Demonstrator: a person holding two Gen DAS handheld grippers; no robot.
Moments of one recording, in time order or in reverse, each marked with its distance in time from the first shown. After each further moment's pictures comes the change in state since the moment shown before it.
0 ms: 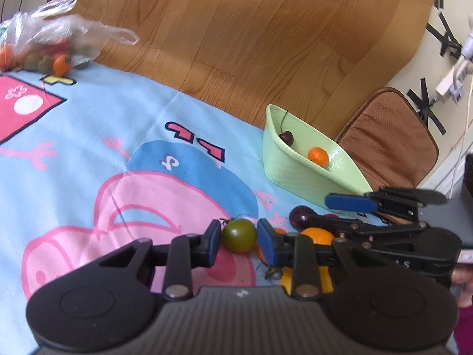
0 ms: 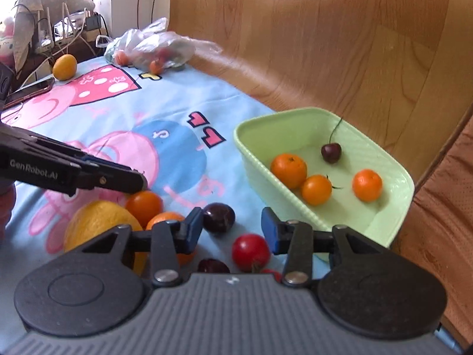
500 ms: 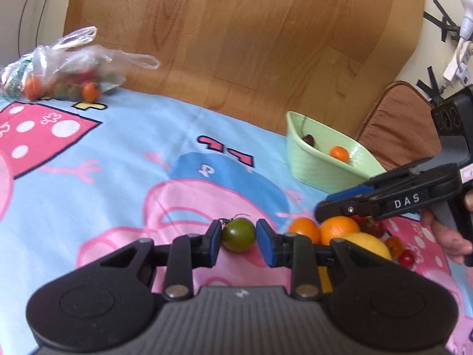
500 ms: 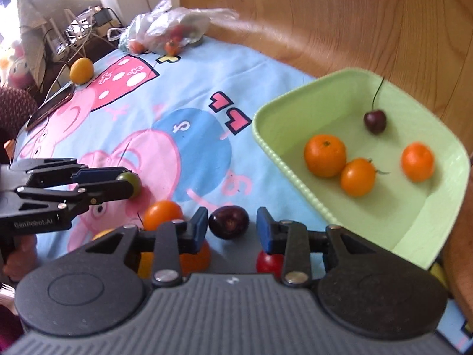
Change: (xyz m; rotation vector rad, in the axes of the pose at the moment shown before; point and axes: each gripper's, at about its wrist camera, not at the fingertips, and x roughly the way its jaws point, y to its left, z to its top) left arm -0.024 0.008 -0.009 0.076 -0.056 0.119; right arm 0.030 -0.021 0.027 0.168 0.210 0.237
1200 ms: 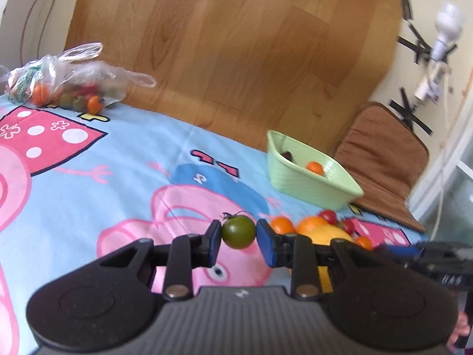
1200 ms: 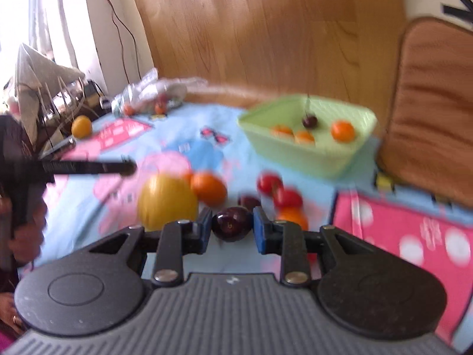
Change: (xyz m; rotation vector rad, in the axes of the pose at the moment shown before) left arm -0.051 0.004 -0.018 0.003 -0.079 -0.099; right arm -0.092 0.045 -0.140 0.125 -0.382 -0.150
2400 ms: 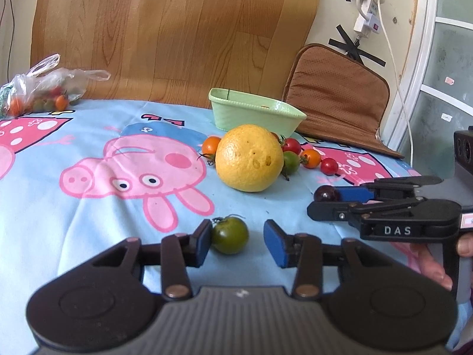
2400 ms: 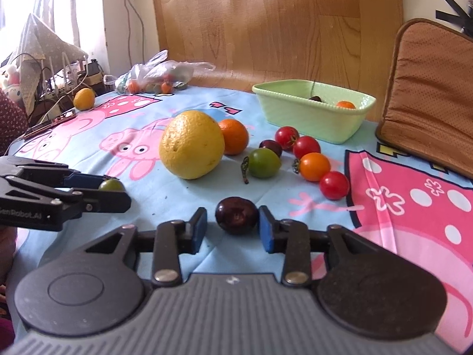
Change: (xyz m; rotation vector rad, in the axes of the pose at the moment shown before) left arm -0.030 -0.056 -0.079 0.212 0.047 -0.022; right arm 0.003 0.038 -0.055 -0.090 -0.056 -0.076
